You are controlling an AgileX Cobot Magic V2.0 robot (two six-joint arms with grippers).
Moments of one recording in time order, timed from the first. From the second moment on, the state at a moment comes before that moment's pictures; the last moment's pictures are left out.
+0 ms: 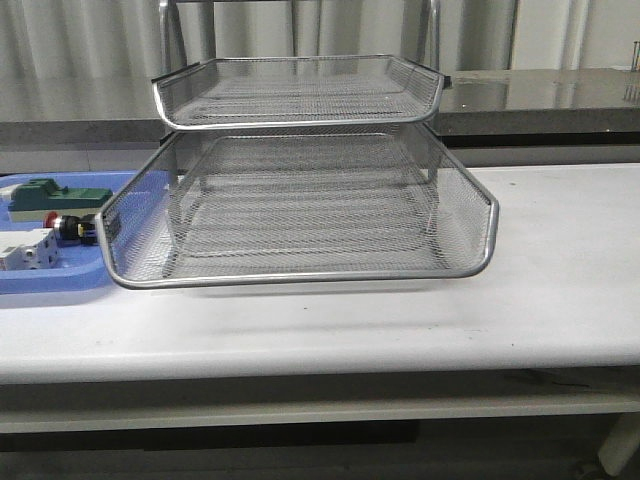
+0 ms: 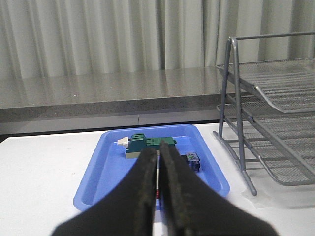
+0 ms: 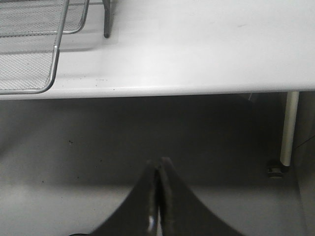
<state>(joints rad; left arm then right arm) 0.00 -0.01 0.00 0.01 0.01 0.04 0.22 0.46 -0.68 -0.08 1.01 0.24</state>
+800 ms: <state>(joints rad) 0.00 -0.01 -0.02 -0.12 -0.04 0.04 0.22 0.46 -0.68 -0.08 1.01 0.24</state>
